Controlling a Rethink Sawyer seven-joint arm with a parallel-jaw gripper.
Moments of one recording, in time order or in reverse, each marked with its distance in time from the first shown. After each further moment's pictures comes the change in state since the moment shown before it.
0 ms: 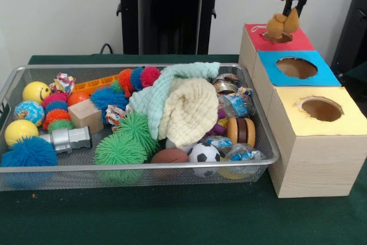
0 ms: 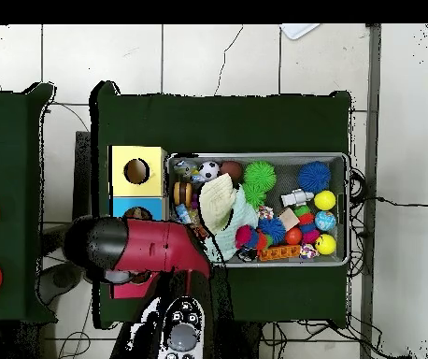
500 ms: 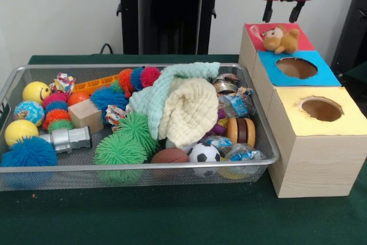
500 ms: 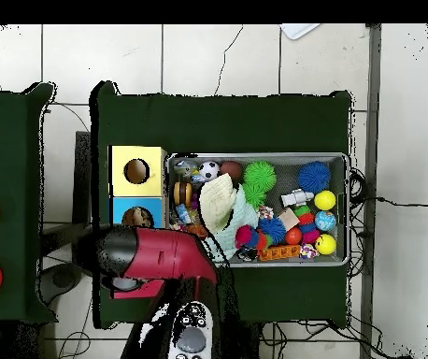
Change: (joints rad) arm -0.018 0.009 -0.001 0.052 0.000 -0.032 0.000
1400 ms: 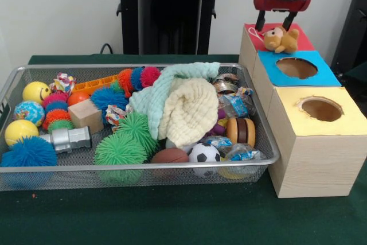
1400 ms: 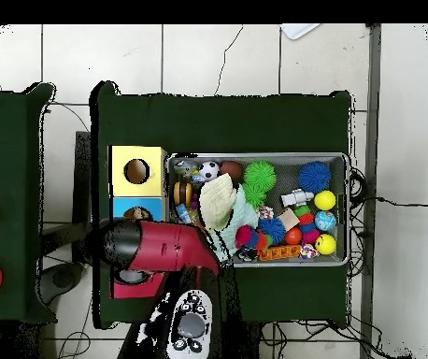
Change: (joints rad) arm 0.010 0.045 -0.029 -0.061 -0.039 0.013 0.000
